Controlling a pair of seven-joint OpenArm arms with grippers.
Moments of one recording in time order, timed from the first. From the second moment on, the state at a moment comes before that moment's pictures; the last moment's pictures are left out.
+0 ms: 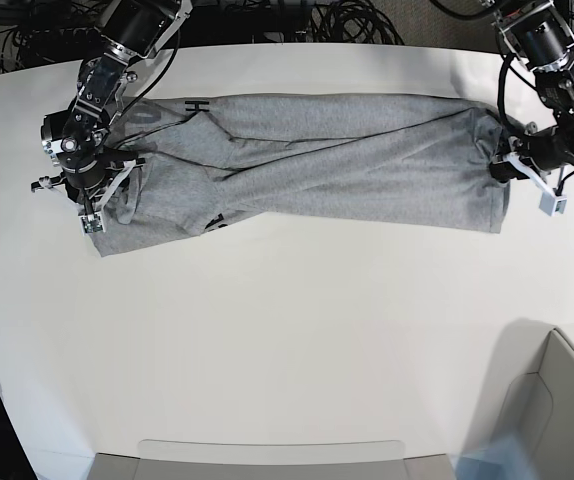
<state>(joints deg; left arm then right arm) 1.4 -21.8 -40.9 72.1 -37.3 -35.6 74.0 0.9 -5.7 34.2 93.0 -29.4 39.0 -35.6</state>
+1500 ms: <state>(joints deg) 6.8 -3.4 -17.0 114.7 -35.7 -20.4 78.2 0.1 -5.7 34.3 93.2 -29.6 39.0 -35.5</state>
